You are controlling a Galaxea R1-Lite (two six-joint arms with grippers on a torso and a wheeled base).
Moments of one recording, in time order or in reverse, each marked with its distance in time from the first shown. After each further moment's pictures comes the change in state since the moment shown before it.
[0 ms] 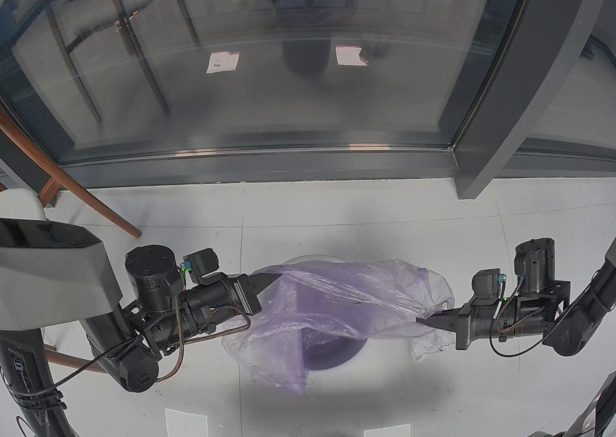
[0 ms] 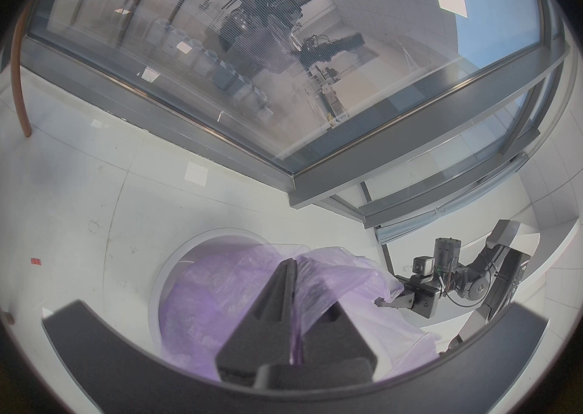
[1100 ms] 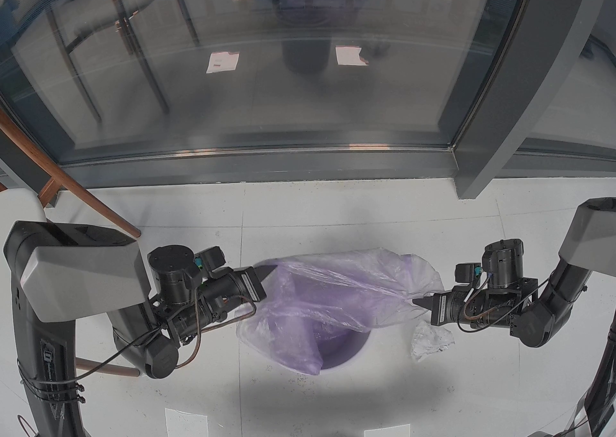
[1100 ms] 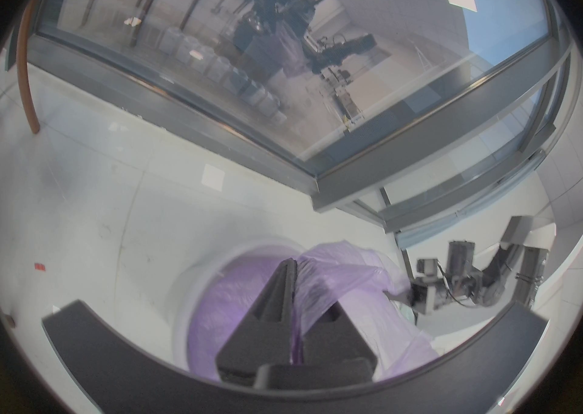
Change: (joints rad) left arm 0.057 0.161 -0.155 -0.001 0.114 0.031; right arm 0.000 0.215 -0.142 -0.062 -0.255 0.158
